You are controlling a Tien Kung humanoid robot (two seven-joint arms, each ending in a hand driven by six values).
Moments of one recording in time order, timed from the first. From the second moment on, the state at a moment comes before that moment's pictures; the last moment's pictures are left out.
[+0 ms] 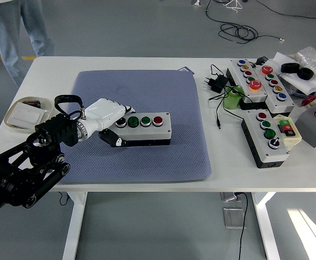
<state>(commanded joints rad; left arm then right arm) -0.69 0.27 -0.78 -1.03 2.24 -0.02 -0.04 0.09 -0.15 0.92 0.18 -0.37 -0.32 -0.19</state>
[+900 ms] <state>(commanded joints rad) -0.69 0.27 -0.81 -1.06 2.20 -0.08 -0.04 0.09 -0.15 0.92 0.18 -0.36 -0.31 -0.18</state>
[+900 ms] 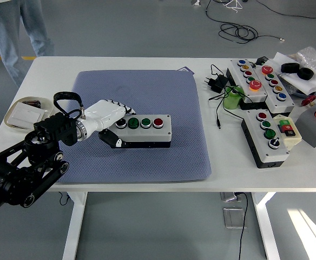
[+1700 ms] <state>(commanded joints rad) -0.67 0.28 -0.85 -1.10 2.19 -0.09 -0.05 0.09 -0.15 0.91 0.18 -0.36 -0.31 -0.18</state>
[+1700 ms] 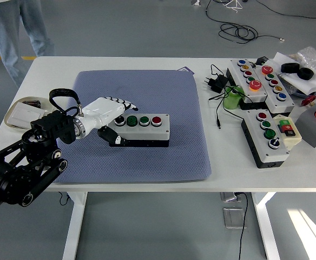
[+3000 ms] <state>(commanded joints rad) -0.64 0.31 -0.91 -1.53 2.12 -0.36 0.19 0.09 -0.15 0.92 0.18 -0.37 -0.32 -0.18</state>
